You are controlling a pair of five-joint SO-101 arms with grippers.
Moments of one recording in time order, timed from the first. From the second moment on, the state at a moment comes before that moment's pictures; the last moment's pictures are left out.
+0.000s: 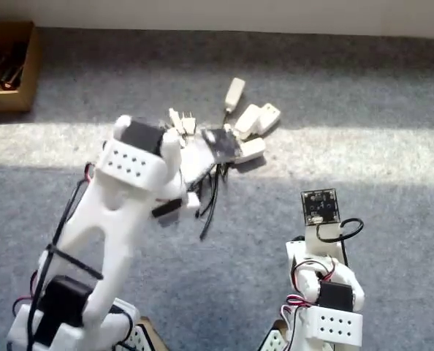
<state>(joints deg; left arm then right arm) 16.4 -14.9 16.6 99.6 -40.9 3.9 -89.8 95.4 55.3 19.3</state>
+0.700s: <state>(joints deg) 33.5 -60.8 68.3 74.3 -35.4 3.9 -89.8 95.4 55.3 19.3</state>
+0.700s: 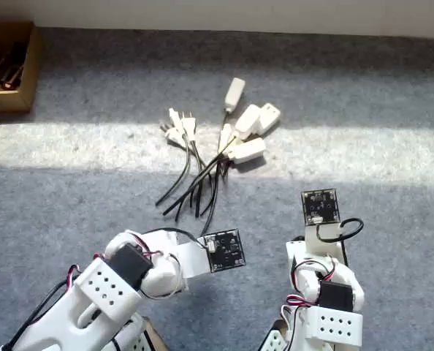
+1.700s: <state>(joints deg) 26.4 -62.5 72.8 66.5 -44.8 3.9 -89.8 95.4 55.3 19.3</state>
